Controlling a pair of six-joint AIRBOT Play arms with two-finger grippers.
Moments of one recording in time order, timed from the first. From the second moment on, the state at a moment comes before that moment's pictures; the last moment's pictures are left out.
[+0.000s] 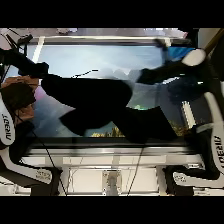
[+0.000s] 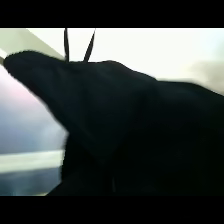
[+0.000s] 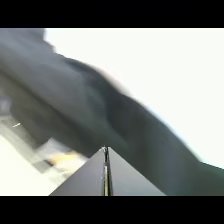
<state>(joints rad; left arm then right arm) 0.13 -1.63 1.91 1.41 -1.58 -1.43 0.05 -1.38 1.55 -1.00 1.32 1.40</state>
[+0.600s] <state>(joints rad) -0.08 -1.56 1.47 1.41 -1.48 -1.46 -0.05 -1.44 1.51 -1.04 1.27 1.38</state>
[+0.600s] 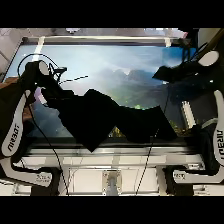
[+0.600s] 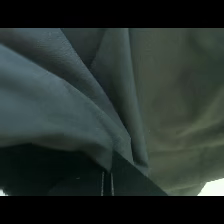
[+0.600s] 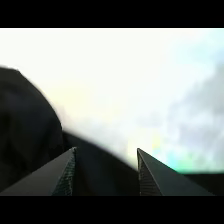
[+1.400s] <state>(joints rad) -0.06 -1.56 1.43 1.45 -1.45 -1.48 0.39 -1.57 0.96 -0.67 1.06 1.24</state>
